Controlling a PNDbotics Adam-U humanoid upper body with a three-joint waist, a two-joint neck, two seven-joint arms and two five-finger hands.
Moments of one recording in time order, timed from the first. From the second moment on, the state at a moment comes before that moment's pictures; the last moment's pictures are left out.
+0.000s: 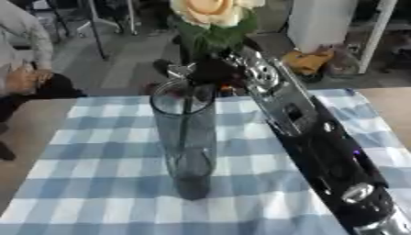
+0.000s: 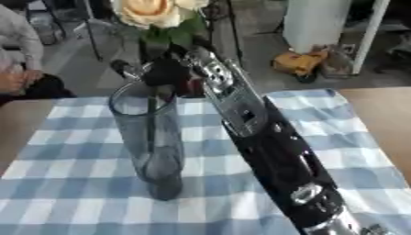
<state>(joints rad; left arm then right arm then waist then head) -0.41 0.08 0.05 -1.98 0.03 -0.31 -0.06 -1.18 -0.33 0.22 -1.28 0.25 0.04 0.28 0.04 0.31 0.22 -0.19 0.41</state>
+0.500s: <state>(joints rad) -0.41 0.08 0.05 -1.98 0.03 -0.31 -0.06 -1.17 -0.33 0.22 -1.28 0.27 0.03 0.31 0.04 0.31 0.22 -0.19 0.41</state>
